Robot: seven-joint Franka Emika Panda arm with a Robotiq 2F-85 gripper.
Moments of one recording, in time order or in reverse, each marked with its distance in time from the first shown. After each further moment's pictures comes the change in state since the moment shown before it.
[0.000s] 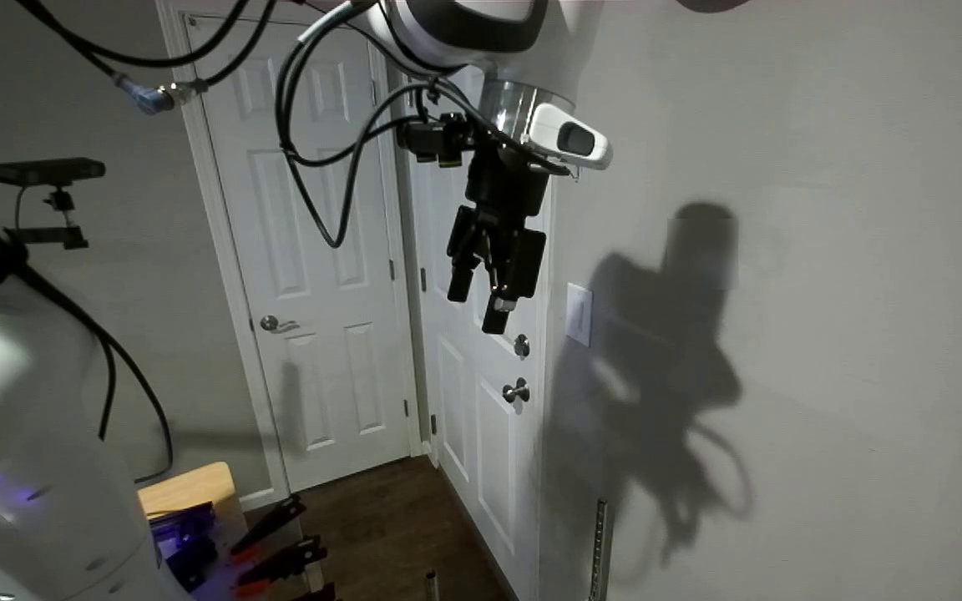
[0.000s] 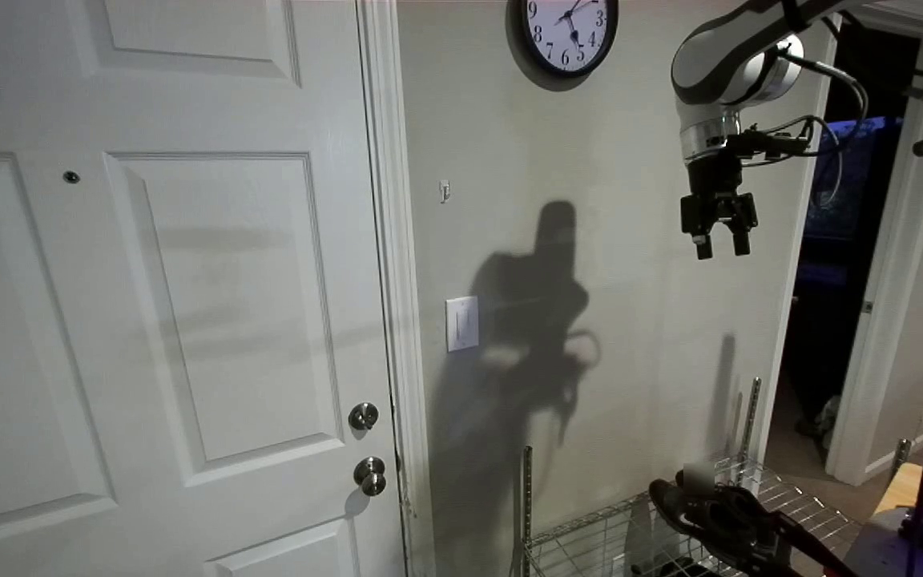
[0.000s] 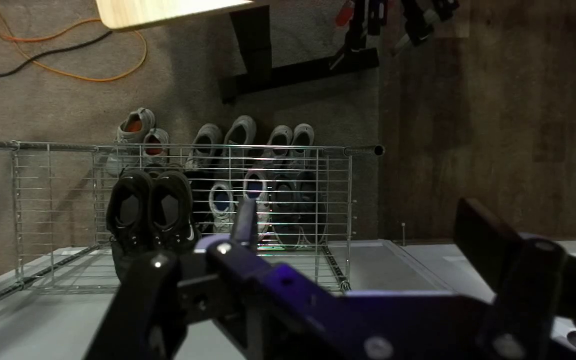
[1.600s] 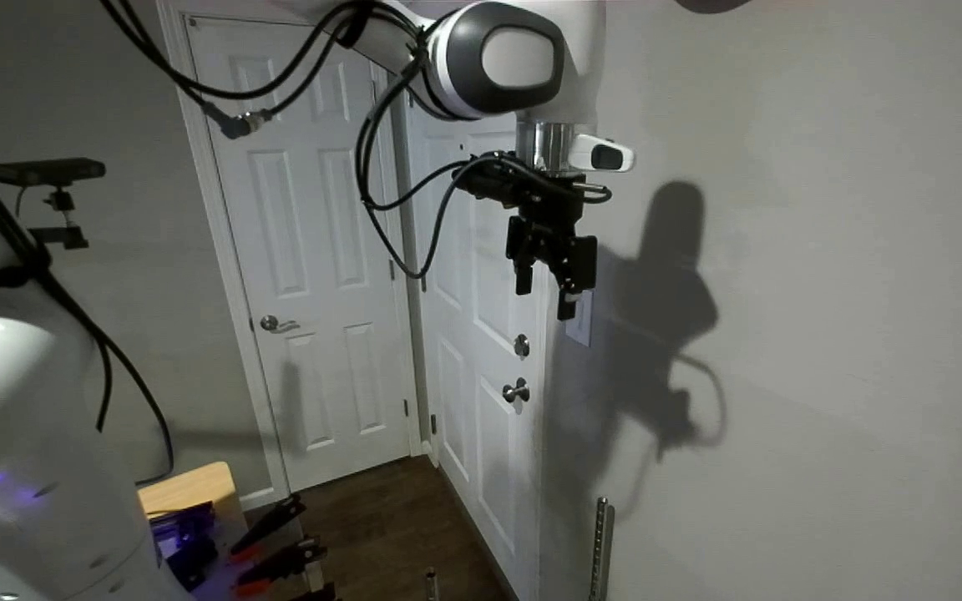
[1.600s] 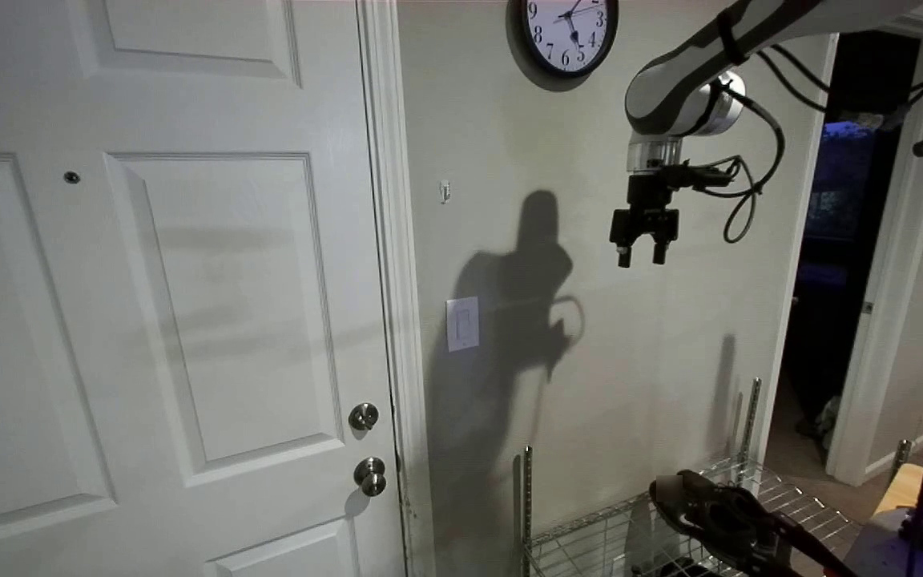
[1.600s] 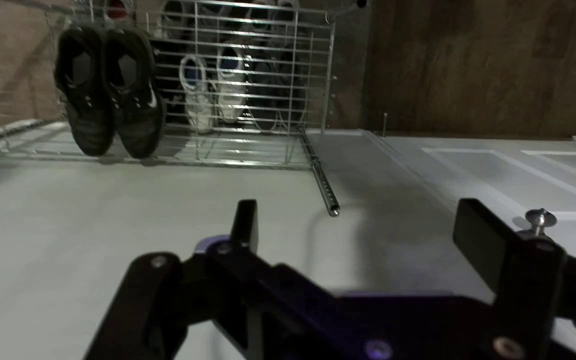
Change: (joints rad) arm 0.048 0.165 0.057 0.060 0.093 0.378 0.004
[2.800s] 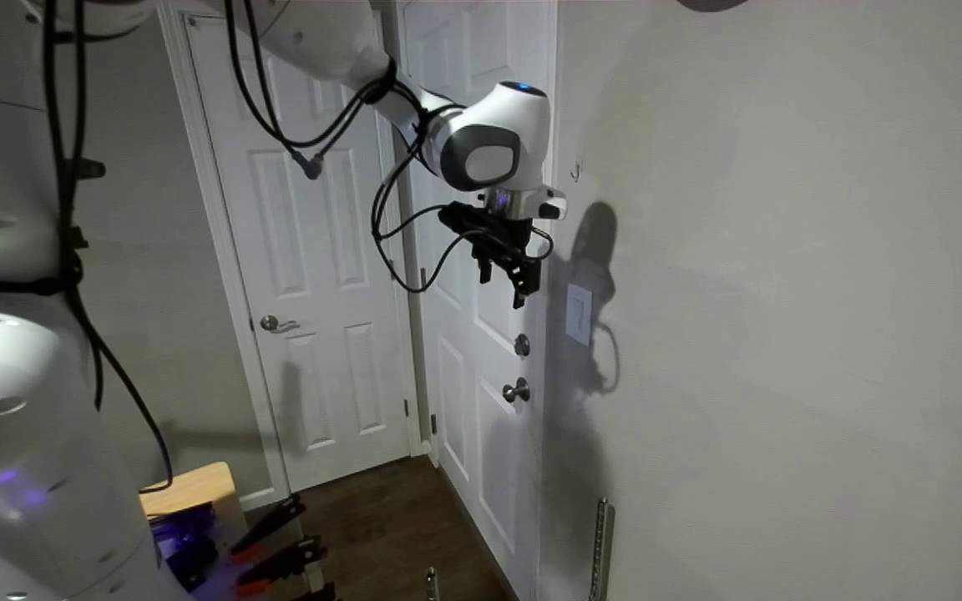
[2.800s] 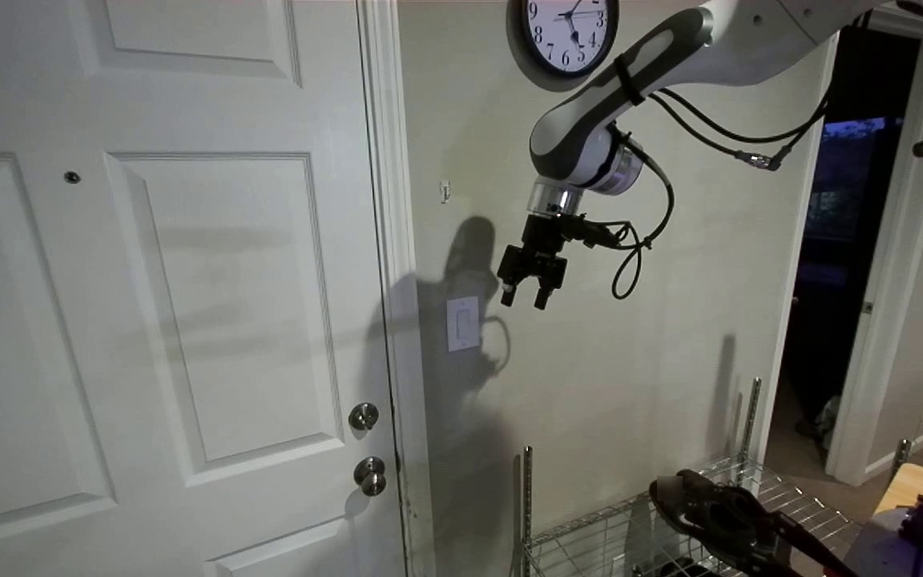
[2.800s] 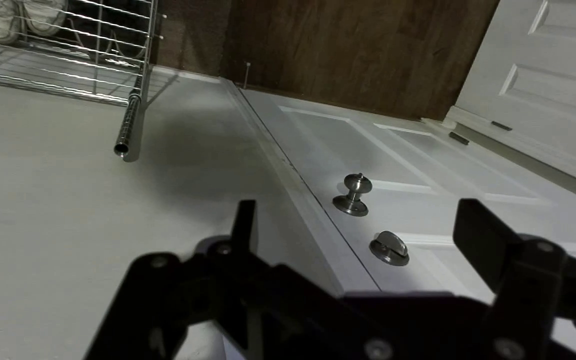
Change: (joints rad) arm 0.111 0.248 0.198 0.097 0.317 0.269 -0.094
